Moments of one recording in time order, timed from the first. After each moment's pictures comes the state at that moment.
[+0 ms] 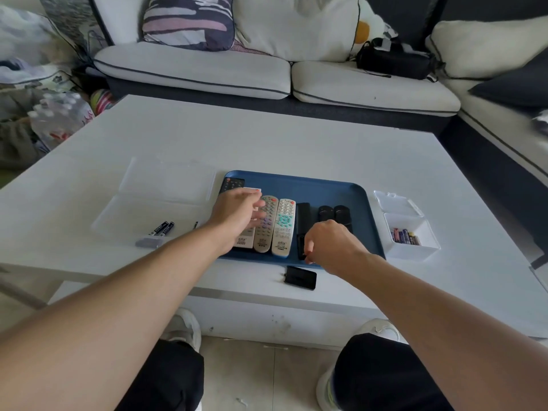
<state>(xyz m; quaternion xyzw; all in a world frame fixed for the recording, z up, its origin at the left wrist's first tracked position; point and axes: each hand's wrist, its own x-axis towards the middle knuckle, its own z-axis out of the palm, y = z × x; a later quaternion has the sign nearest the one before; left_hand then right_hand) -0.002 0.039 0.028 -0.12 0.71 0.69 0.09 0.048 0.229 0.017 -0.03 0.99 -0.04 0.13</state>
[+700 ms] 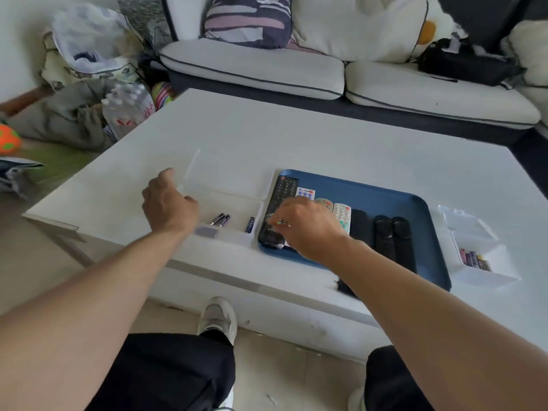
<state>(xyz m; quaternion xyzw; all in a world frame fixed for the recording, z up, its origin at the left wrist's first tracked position) -0.010 -0.150 -0.002 -0.24 0.90 0.31 -0.18 0.017 0.102 0.032 -0.24 0.96 -0.13 0.00</state>
